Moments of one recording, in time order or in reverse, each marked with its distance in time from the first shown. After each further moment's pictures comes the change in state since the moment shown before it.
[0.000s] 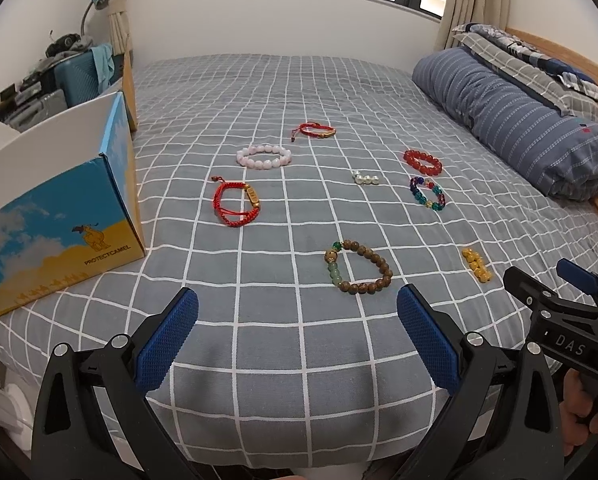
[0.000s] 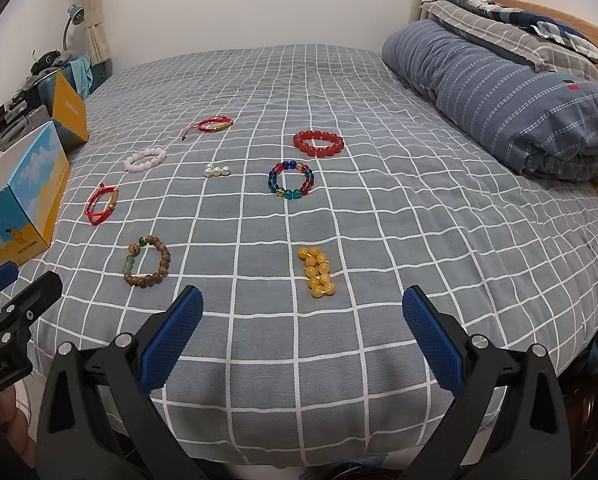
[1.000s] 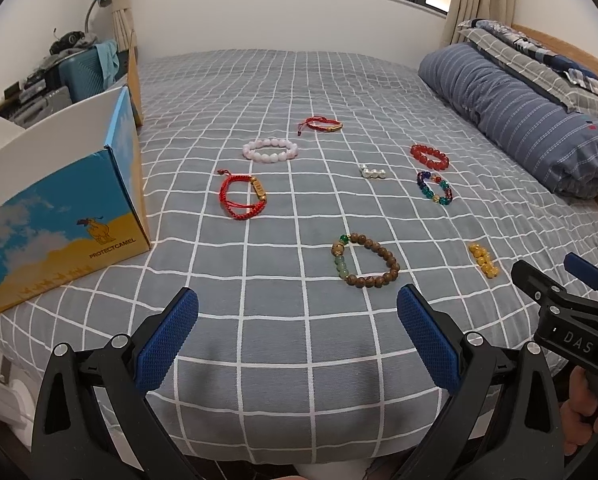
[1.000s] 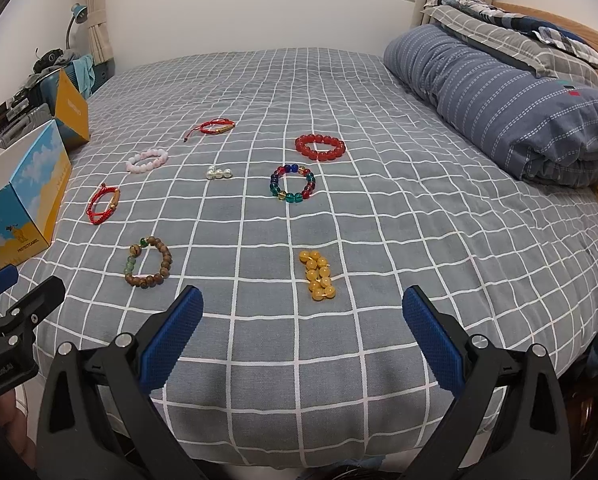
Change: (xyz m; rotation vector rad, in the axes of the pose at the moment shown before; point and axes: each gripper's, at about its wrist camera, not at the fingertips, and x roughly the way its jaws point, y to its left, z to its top) left arm 0.002 0.002 -0.001 -0.001 0.023 0.026; right arm -0.002 0.002 0.001 -0.011 -0.011 -0.002
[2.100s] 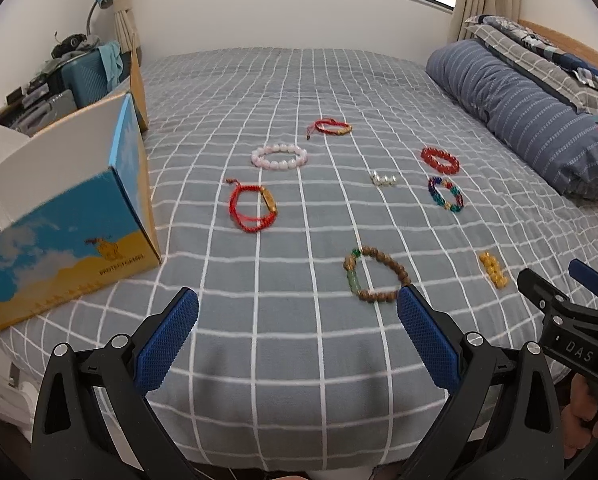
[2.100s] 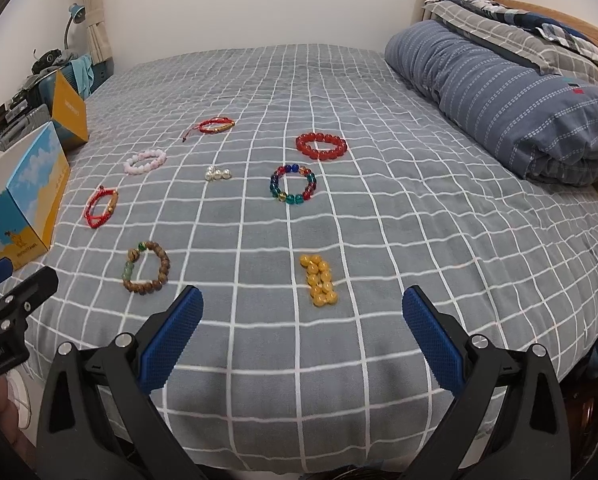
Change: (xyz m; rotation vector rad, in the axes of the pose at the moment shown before) left arm 0.005 0.004 0.021 0.008 0.013 0.033; right arm 0.008 0.001 0.014 0.007 0.019 0.016
